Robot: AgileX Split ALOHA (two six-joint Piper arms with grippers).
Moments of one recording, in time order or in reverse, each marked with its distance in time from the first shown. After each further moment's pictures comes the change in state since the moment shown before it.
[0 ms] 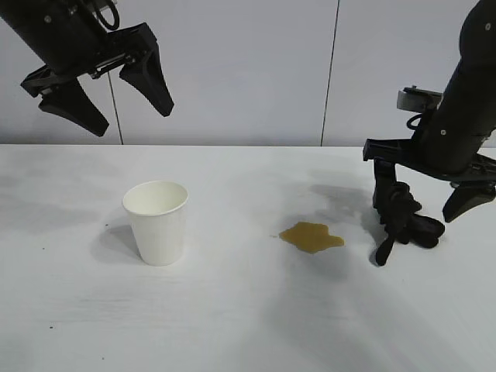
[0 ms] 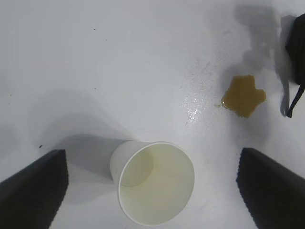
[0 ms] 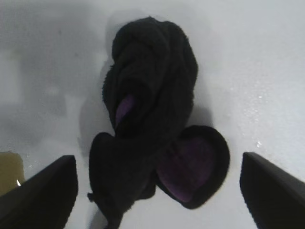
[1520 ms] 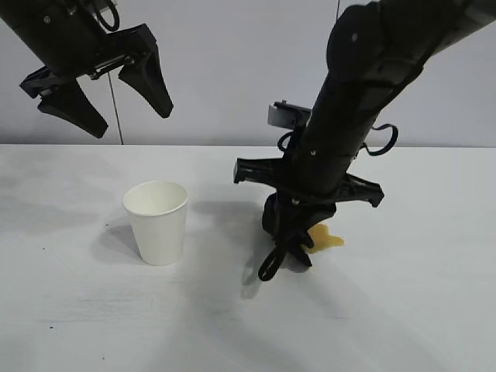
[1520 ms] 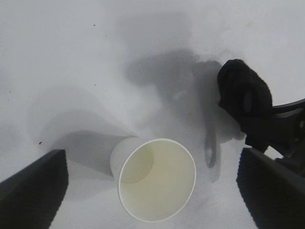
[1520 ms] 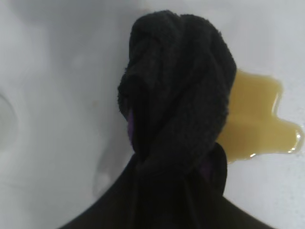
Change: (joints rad) left arm 0.000 0.000 0.000 0.013 0.013 -0.001; right arm 0.338 0.084 -0.078 0.153 0.021 -0.046
